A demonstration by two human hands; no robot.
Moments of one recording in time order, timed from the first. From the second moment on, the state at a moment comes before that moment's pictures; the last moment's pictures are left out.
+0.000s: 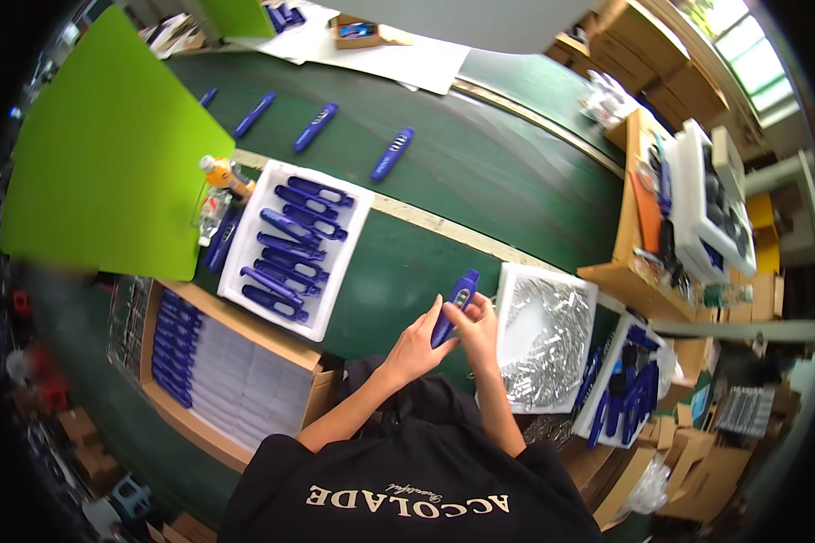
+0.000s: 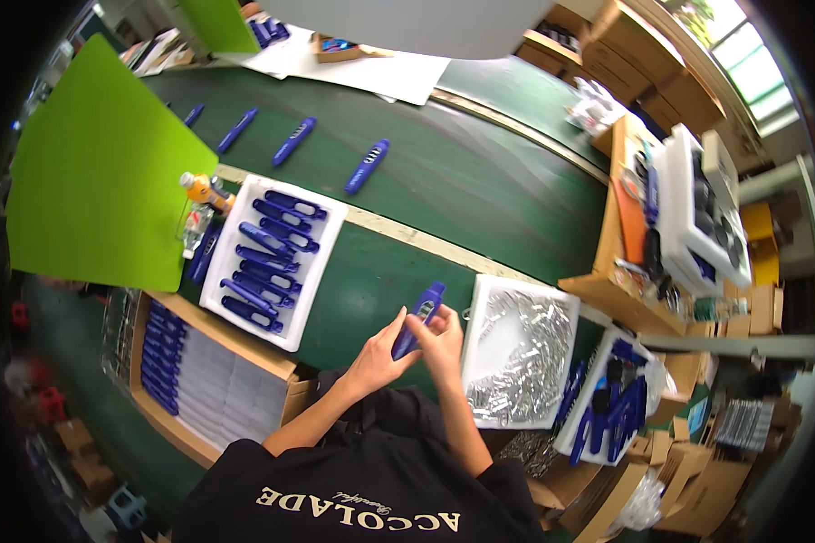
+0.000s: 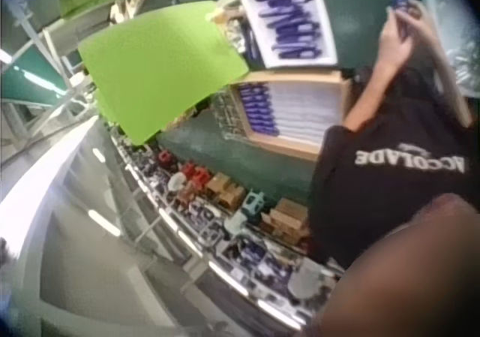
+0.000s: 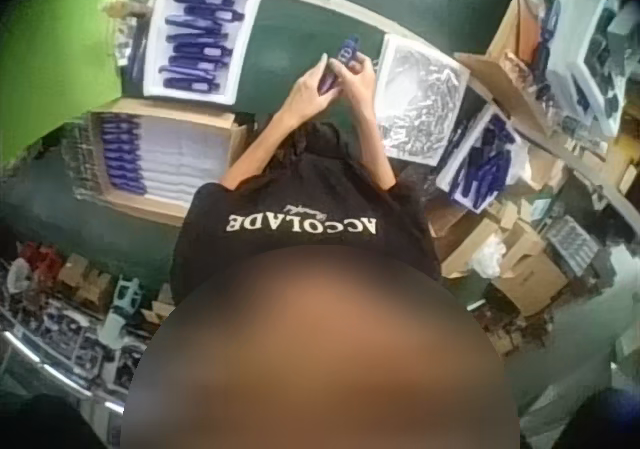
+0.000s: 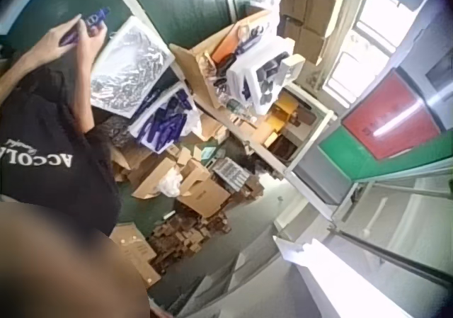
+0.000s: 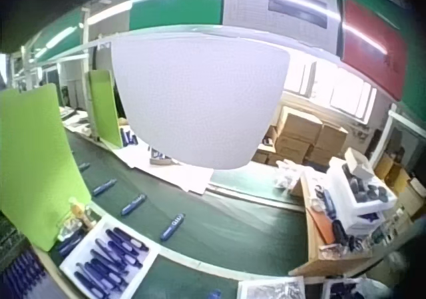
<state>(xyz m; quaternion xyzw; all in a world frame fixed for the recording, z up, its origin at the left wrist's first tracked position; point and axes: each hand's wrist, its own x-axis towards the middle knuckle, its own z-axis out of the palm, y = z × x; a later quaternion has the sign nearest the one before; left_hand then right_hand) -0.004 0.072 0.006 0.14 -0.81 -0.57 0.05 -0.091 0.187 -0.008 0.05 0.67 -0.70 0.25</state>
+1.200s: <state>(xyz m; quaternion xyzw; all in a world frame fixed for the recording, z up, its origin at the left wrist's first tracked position) 0.091 -0.230 -0.033 0.18 -0.98 -0.09 0.07 -0.210 0.269 -0.070 0.03 0.94 -0.35 -0.06</state>
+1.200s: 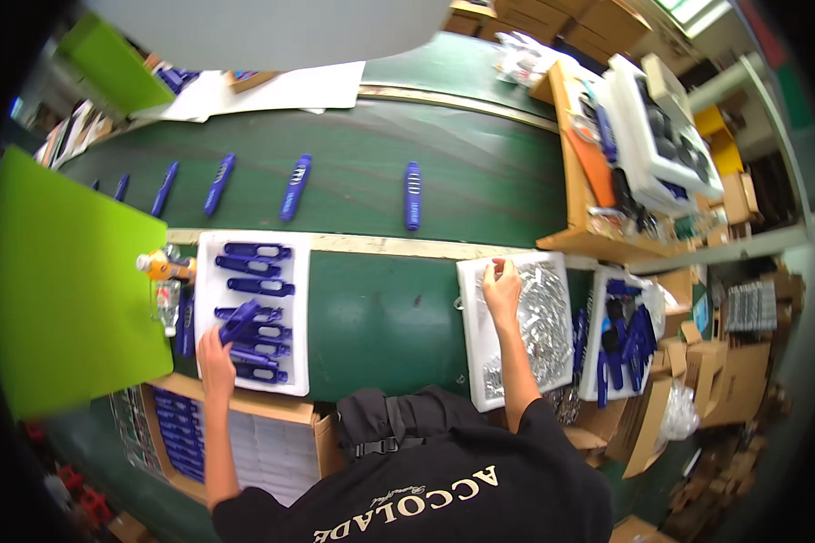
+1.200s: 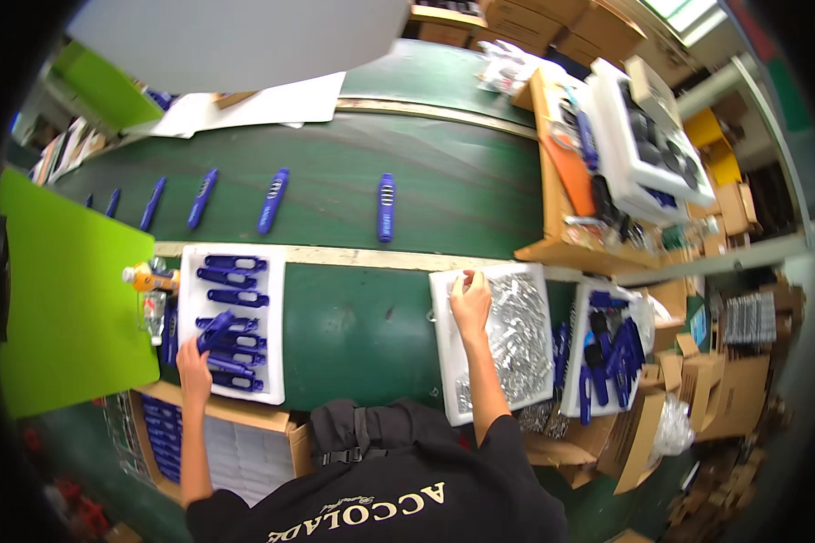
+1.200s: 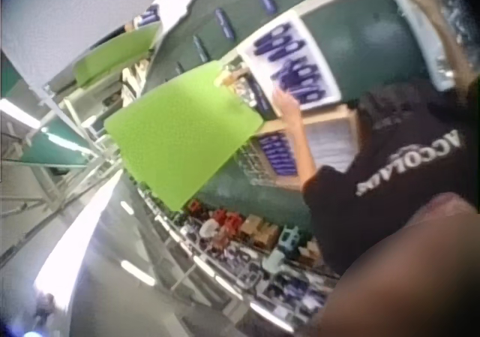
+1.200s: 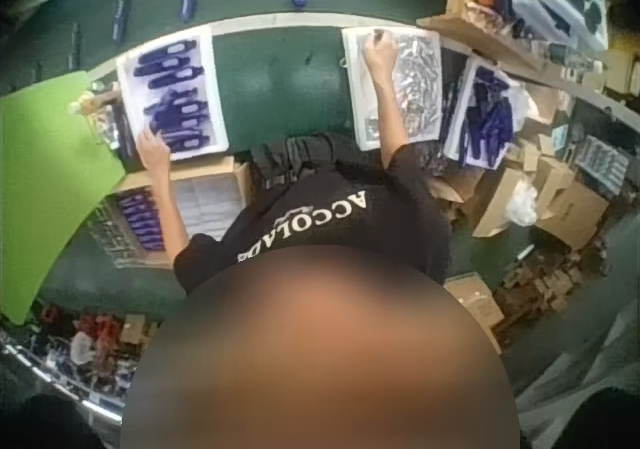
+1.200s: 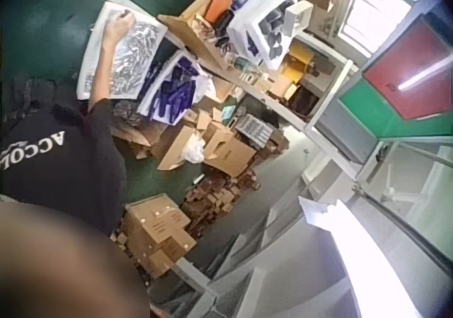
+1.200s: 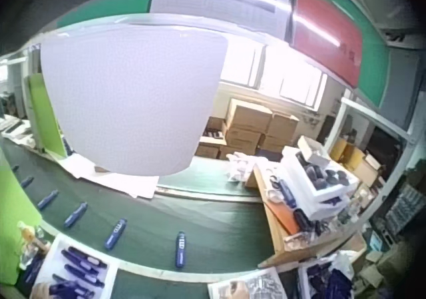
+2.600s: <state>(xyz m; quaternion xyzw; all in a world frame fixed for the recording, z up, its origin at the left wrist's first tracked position) 0.051 0.077 0.036 0.16 -0.33 -0.92 -0.14 -0.120 0.331 -0.044 0.13 0.65 -0.74 0.13</state>
